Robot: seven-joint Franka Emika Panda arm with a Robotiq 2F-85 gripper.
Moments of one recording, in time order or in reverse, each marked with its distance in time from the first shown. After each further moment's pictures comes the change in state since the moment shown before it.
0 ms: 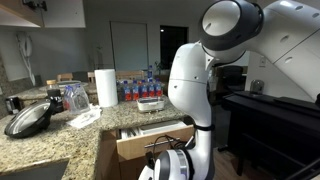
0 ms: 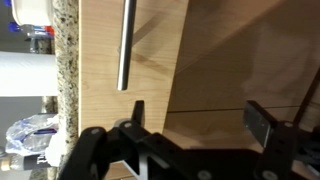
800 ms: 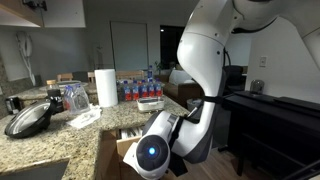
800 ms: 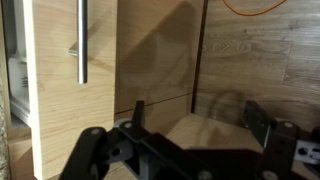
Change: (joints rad) arm -0.103 -0.316 0.124 -0.059 0.660 0.577 -0.444
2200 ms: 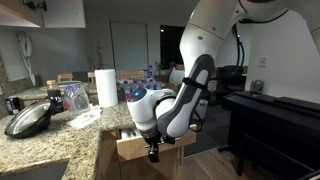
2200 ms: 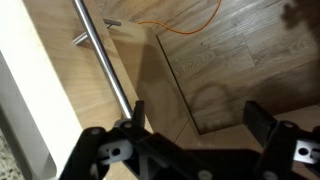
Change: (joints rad) arm 0.085 -0.072 -0.293 0.144 0.820 0.165 -0.439
